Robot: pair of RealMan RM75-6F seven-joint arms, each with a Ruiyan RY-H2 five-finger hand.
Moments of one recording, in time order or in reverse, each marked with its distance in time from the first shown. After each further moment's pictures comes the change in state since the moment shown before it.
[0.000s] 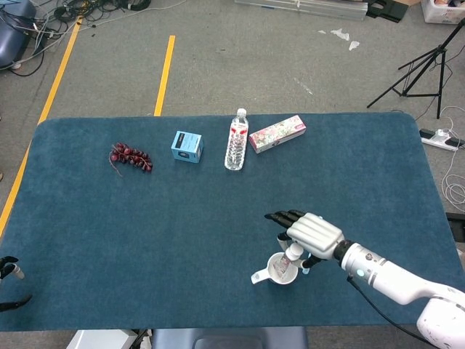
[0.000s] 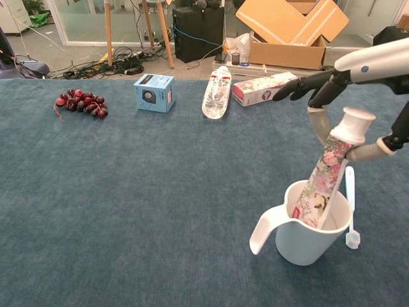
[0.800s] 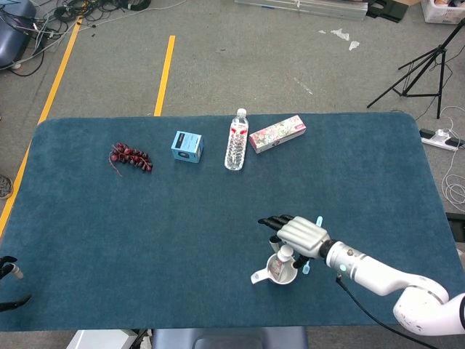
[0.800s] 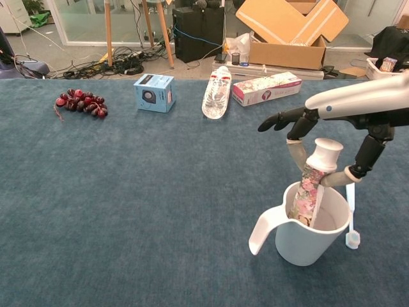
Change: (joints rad) left arm 0.004 0.004 -0.001 -0.003 0.003 0.010 -0.005; right arm 0.060 -0.151 -0.024 0.103 0.087 -0.072 -0.043
